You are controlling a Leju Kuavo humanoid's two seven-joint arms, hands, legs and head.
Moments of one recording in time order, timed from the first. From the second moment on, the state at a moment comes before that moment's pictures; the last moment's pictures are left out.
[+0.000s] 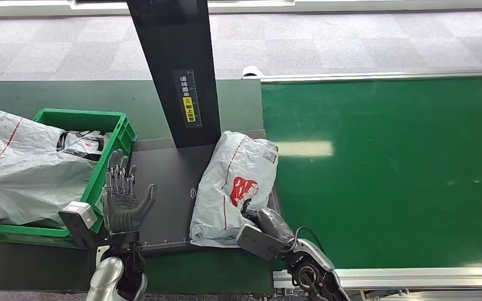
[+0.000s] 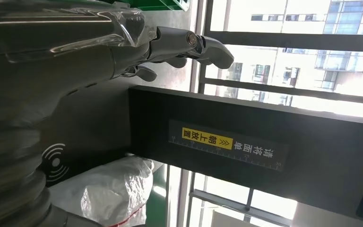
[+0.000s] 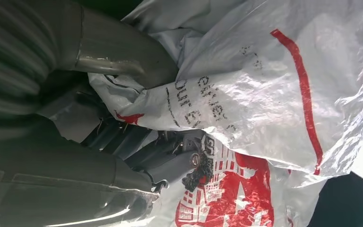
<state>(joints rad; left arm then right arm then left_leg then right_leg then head) -0.09 -0.18 -0.13 -1.30 0.05 0.15 -0.63 -0.20 0.10 0.39 -0.98 0.65 0.16 -0.47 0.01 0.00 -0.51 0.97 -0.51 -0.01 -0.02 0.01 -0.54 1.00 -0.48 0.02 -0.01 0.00</state>
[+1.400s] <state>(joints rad) -0.07 -0.18 -0.13 -1.31 0.04 0.14 -0.63 -0.12 0.06 0.35 -1.09 0.49 0.14 -0.51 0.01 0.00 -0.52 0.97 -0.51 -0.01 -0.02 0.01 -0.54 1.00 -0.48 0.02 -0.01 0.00</state>
